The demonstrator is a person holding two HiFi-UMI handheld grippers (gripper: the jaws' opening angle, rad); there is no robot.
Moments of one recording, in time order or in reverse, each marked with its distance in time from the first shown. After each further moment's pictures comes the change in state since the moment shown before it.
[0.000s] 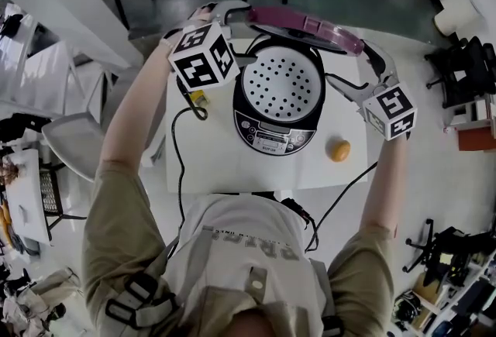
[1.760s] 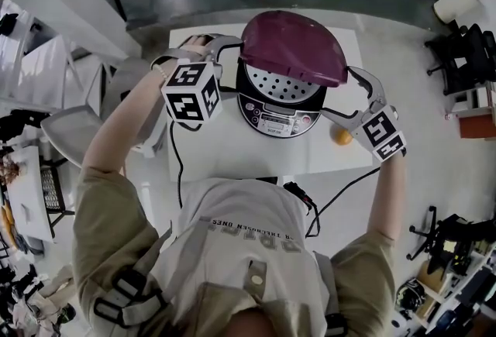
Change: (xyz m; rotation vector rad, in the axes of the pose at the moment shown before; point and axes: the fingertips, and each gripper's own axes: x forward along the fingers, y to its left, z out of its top) left arm -0.020 -0.127 -0.042 0.134 0.074 -0.217; right arm -0.026 0.112 -0.063 -0.116 0.184 0.172
